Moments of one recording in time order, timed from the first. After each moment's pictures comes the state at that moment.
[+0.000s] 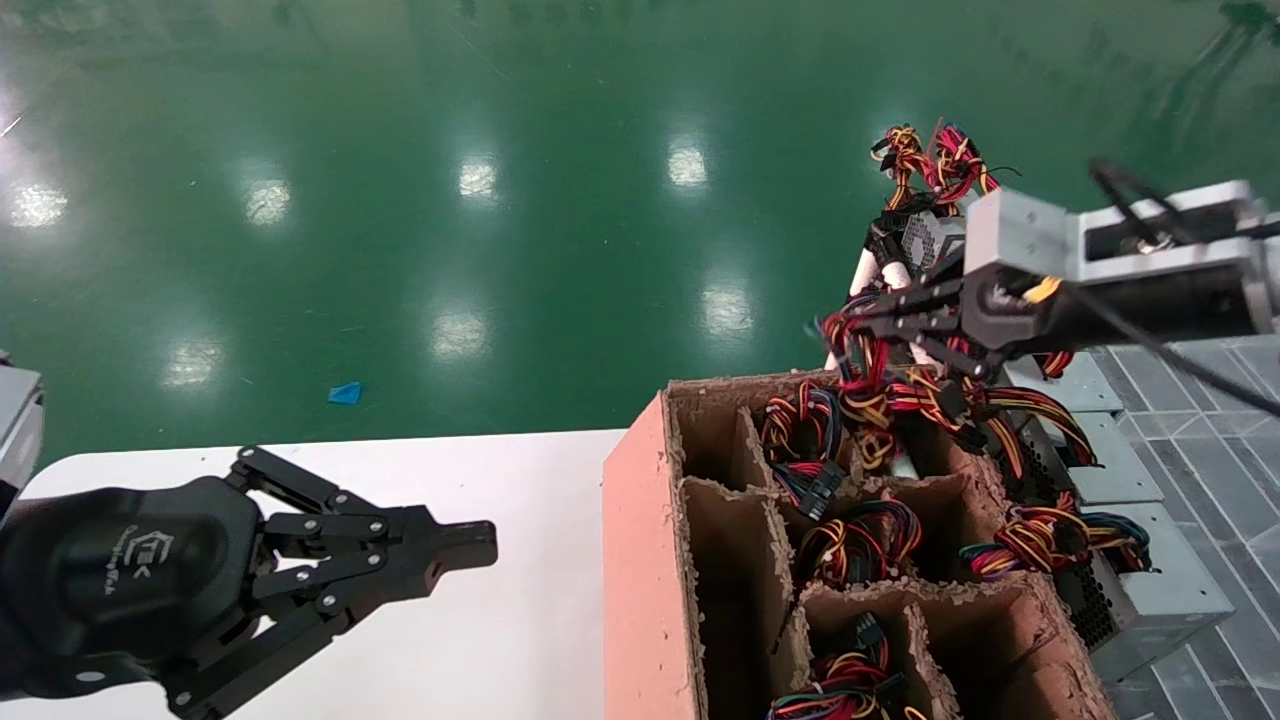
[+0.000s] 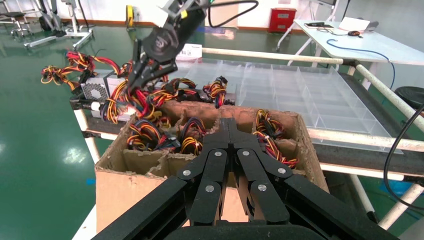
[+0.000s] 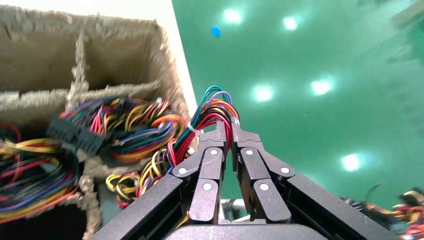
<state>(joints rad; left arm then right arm) -1.10 0.57 0.39 -1.26 0.65 1.45 -0.13 2.01 -0.95 -0.58 0.15 -1.60 -1.52 -0.50</state>
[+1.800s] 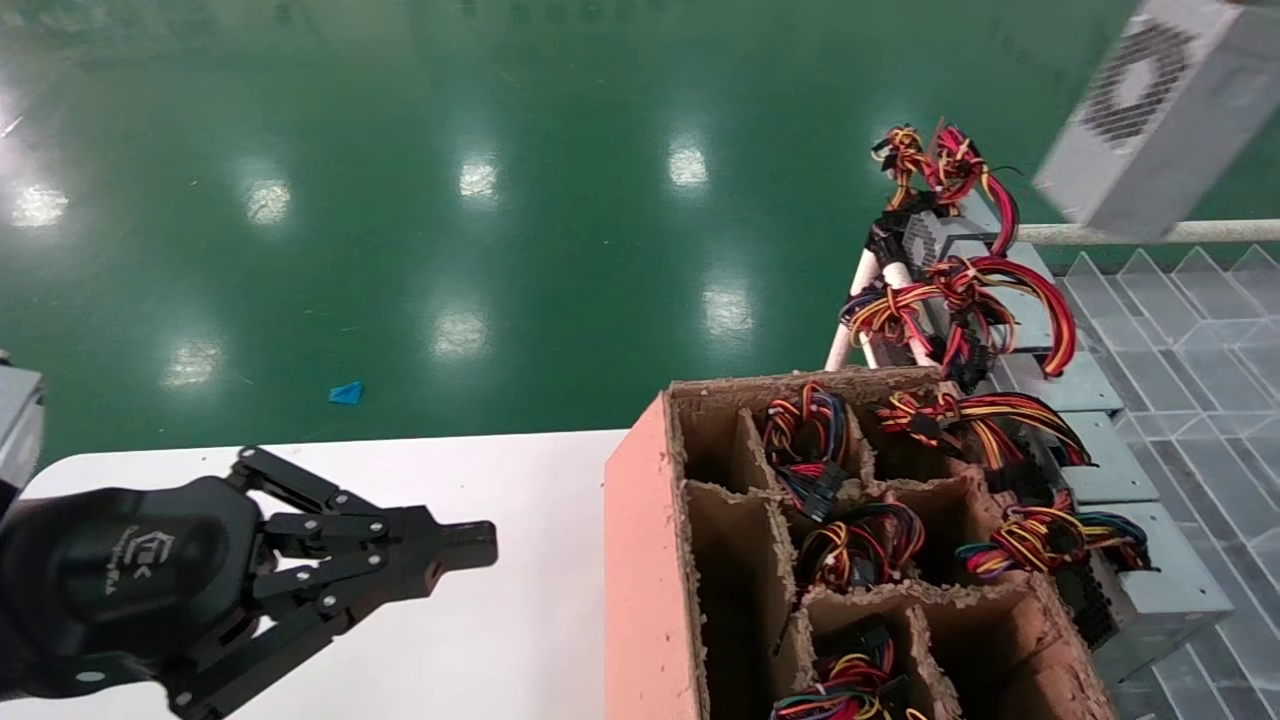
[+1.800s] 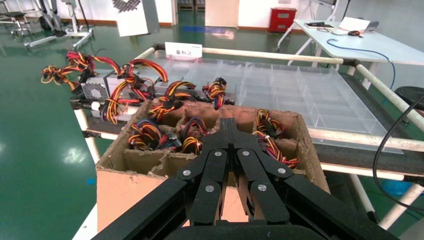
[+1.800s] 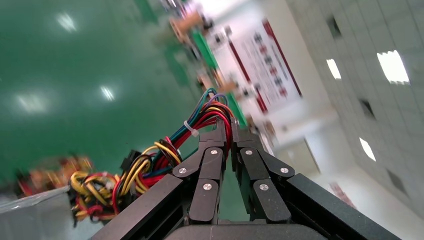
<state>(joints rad) -1.10 0.57 0.39 -1.26 0.65 1.45 -0.13 1.97 -0.56 -0.32 0.78 -1.43 -1.17 -0.34</state>
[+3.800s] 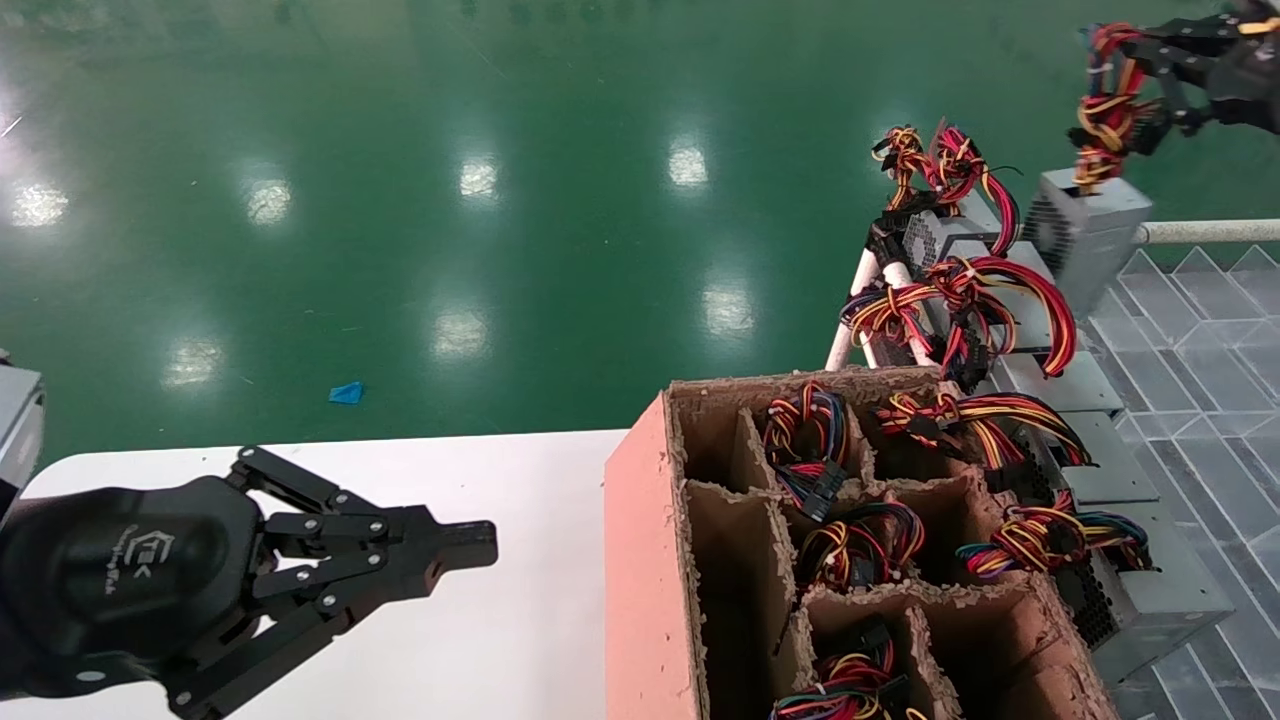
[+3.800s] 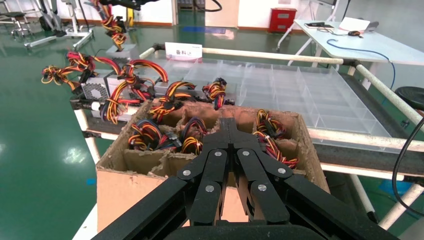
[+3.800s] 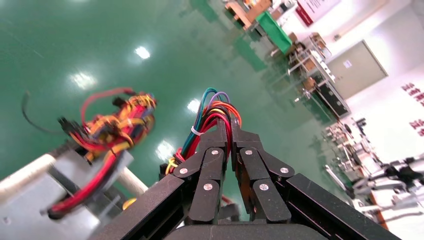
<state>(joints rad) -1.10 0.57 0.39 -1.26 0.65 1.45 -0.13 2.00 -0.87 -0.31 0.02 -1.47 -0.88 -0.68</state>
